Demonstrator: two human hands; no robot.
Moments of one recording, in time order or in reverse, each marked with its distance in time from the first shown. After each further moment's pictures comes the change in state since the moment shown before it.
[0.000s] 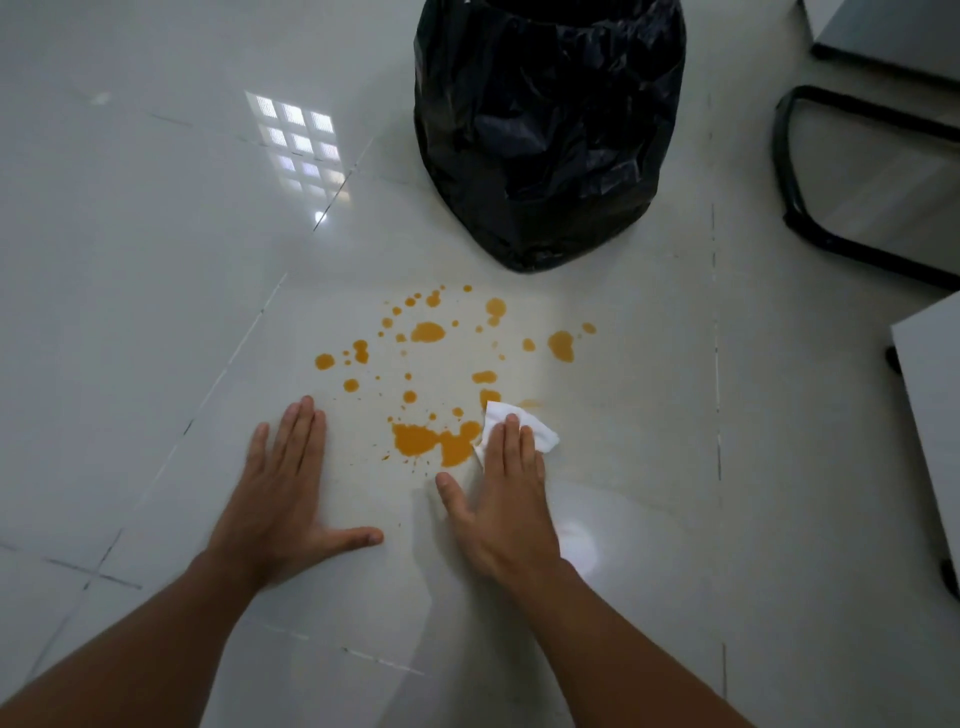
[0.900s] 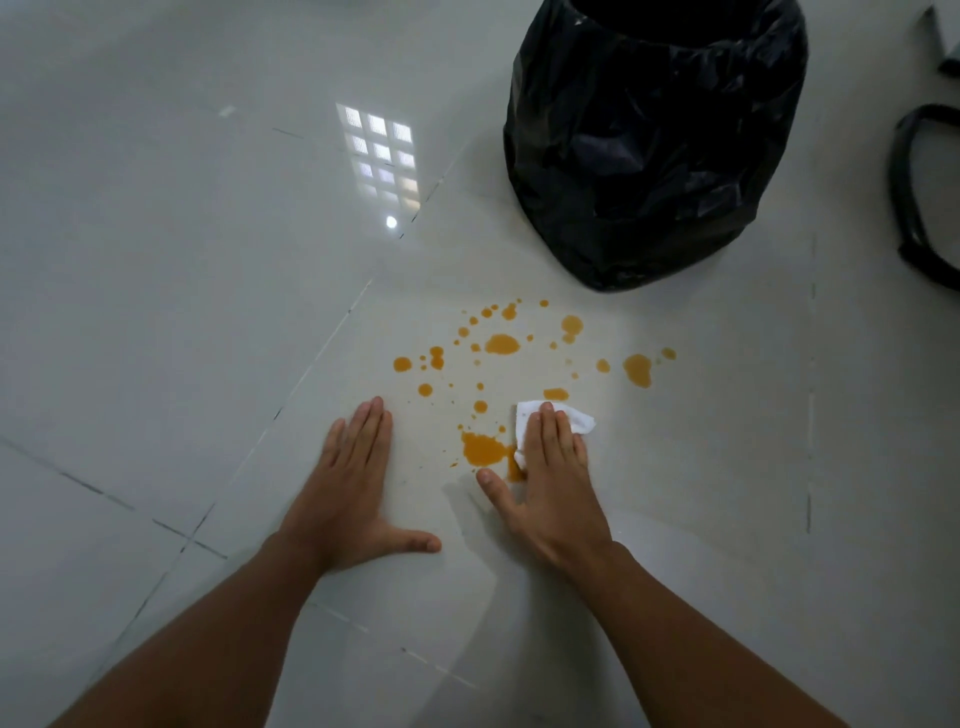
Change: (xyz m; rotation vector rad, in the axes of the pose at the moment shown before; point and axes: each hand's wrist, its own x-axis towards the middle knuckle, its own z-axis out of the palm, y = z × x) left_hand -0.004 -0.006 -0.002 -0.087 0.011 -0.037; right_hand 0.036 -0.010 0.000 -0.064 -0.085 -0.264
